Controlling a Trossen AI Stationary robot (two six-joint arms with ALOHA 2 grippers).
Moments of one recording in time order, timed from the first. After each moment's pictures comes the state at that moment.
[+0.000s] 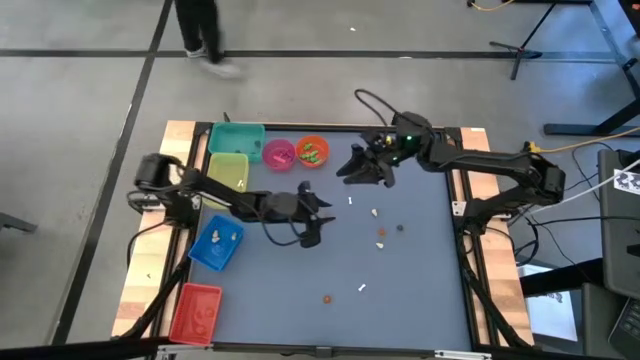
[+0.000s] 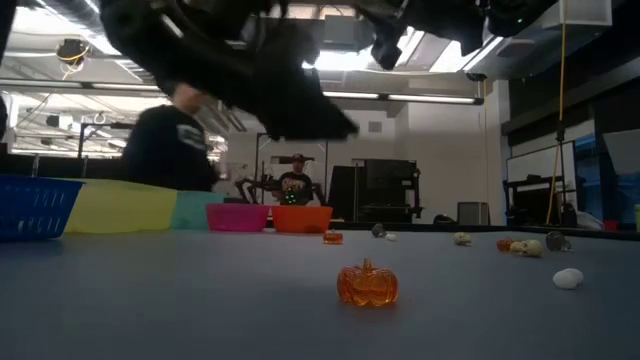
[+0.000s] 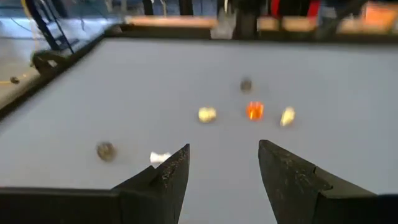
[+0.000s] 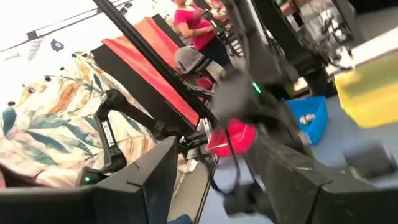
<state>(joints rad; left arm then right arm) -0.06 1.73 0.78 0.59 -0.26 -0.08 -0.37 1.37 0.98 0.39 -0.89 0.65</state>
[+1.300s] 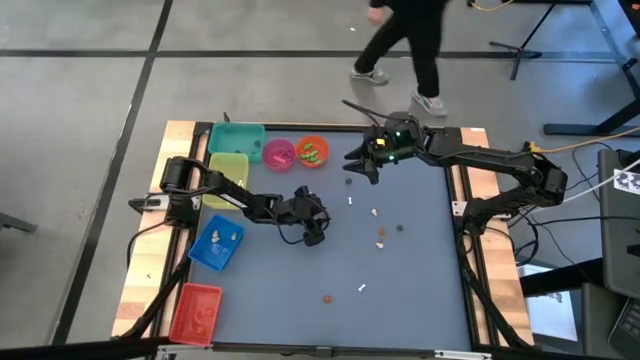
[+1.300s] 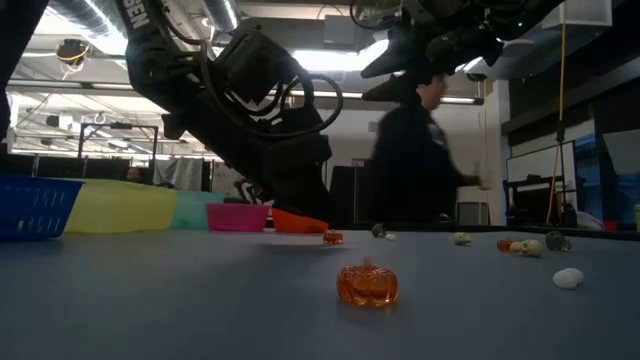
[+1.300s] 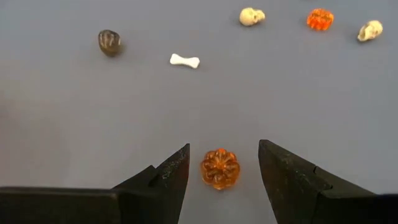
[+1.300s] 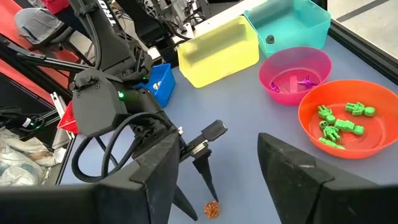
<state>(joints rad) -0.02 1.91 0.80 0.49 -0.29 -0.24 -0.44 1.36 0.98 -0.07 -0.49 0.23</state>
